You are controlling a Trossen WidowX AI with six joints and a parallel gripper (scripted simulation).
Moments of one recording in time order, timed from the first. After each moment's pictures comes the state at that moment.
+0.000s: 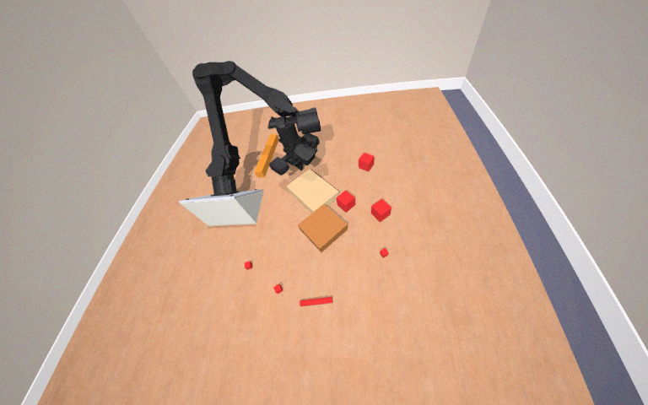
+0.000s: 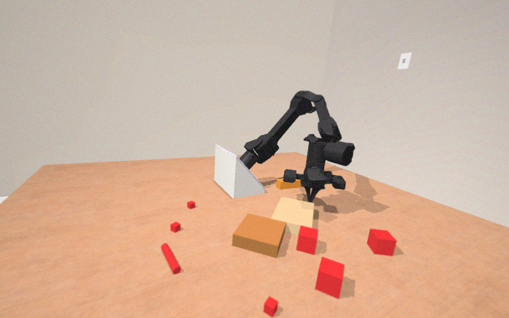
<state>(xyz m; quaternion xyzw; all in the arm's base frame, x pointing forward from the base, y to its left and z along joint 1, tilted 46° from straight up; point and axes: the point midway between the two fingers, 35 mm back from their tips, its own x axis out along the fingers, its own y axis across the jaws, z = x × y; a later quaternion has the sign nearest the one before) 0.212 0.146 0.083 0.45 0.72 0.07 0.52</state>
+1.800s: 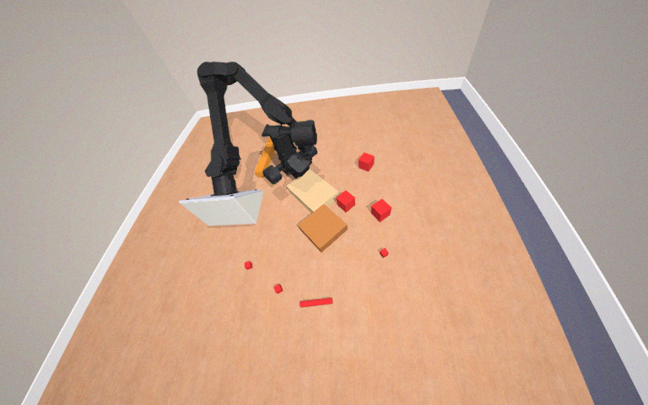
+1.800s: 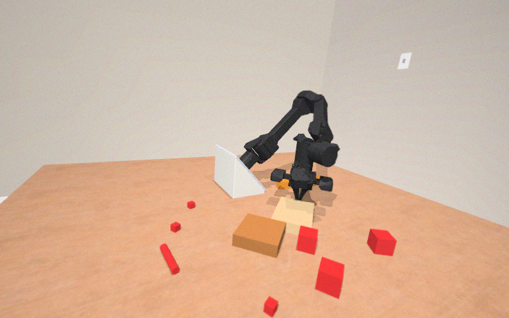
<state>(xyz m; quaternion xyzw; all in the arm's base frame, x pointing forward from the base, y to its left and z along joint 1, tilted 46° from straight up) 0.204 0.118 0.053 0.48 0.73 0.02 0.49</state>
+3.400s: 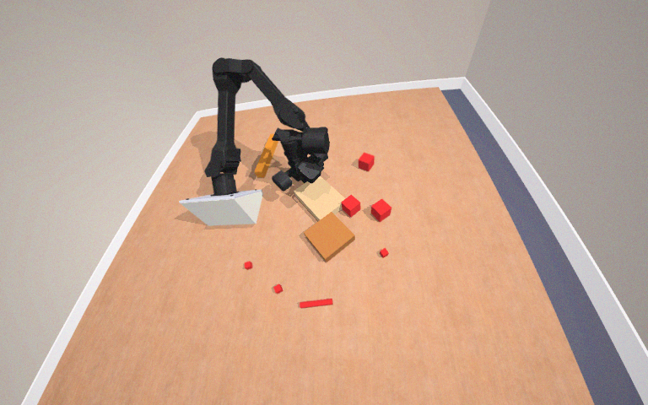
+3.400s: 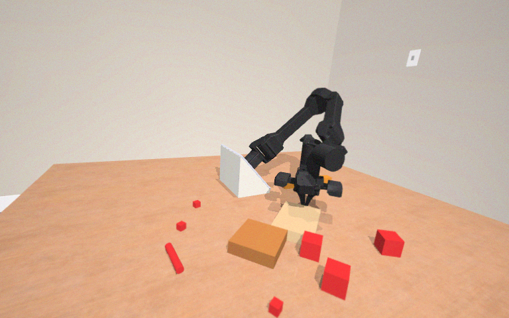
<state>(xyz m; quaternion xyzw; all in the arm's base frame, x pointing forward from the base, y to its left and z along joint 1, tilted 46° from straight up) 0.244 0.099 0.032 0.48 0.73 0.02 0.49</state>
